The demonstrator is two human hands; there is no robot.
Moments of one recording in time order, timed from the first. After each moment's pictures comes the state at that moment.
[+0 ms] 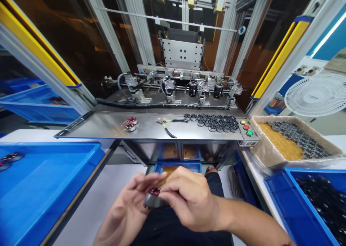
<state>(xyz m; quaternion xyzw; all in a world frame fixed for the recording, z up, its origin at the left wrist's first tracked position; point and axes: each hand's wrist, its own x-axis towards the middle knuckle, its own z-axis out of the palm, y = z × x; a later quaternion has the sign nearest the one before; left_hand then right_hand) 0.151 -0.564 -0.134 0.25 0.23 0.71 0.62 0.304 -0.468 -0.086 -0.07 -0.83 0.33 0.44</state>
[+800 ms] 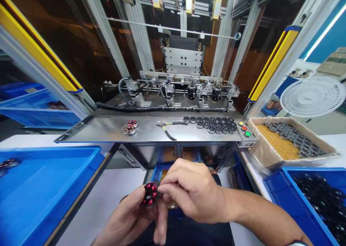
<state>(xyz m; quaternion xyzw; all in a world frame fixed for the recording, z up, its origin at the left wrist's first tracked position) 0.150 -0.554 -0.135 0.31 0.17 0.56 0.75 0.304 -0.458 -0.052 -0.06 -0.86 0.32 0.39</state>
